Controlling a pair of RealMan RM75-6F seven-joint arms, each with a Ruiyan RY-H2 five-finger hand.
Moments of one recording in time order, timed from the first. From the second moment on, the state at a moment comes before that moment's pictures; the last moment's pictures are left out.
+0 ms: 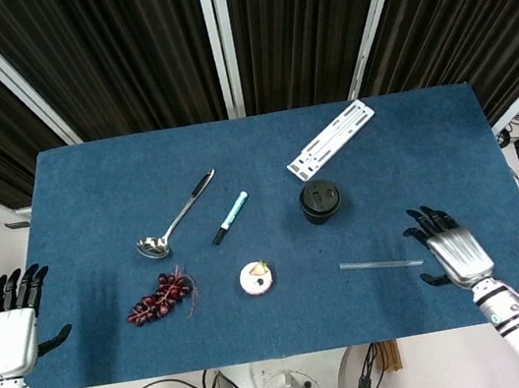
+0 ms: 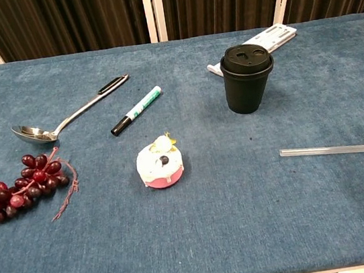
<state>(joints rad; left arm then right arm) -0.07 -1.26 -0.04 -1.54 1.48 1.52 0.18 0.30 -1.23 0.04 -1.73 -1.42 1.11 -0.35</state>
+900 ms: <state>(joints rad) -0.07 -1.28 -0.04 -1.49 1.47 1.50 0.15 0.49 -1.47 0.04 -1.69 -1.09 1.02 -0.81</state>
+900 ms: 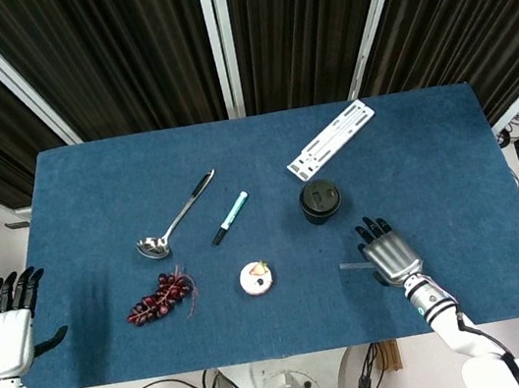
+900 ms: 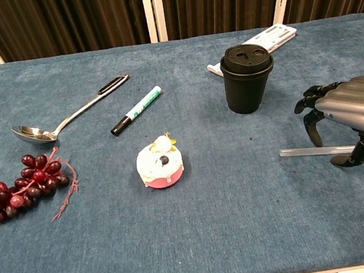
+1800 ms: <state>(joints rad) -0.07 -1.27 -0.05 -1.50 1.47 1.50 0.16 0.48 -1.41 0.09 -1.71 -1.31 1.17 -0.34</state>
